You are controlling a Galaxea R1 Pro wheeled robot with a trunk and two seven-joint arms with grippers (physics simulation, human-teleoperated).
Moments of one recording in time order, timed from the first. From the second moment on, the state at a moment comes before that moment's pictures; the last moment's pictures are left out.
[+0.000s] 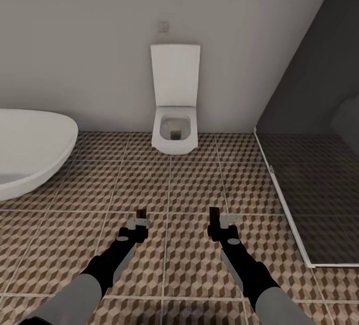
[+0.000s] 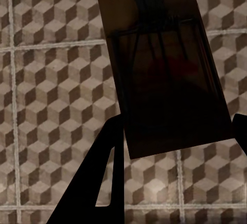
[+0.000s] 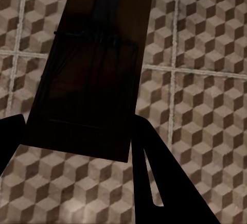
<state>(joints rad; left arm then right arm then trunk) -0.68 -0.03 -0.31 -0.53 0.18 0.20 0.22 -0.58 0.07 0.23 -0.73 -0.07 0.23 -0.24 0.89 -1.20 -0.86</state>
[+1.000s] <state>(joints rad) -0.68 -0.03 -0.31 -0.53 0.18 0.20 0.22 -0.58 0.07 0.23 -0.73 -0.07 0.23 -0.24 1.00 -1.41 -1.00</state>
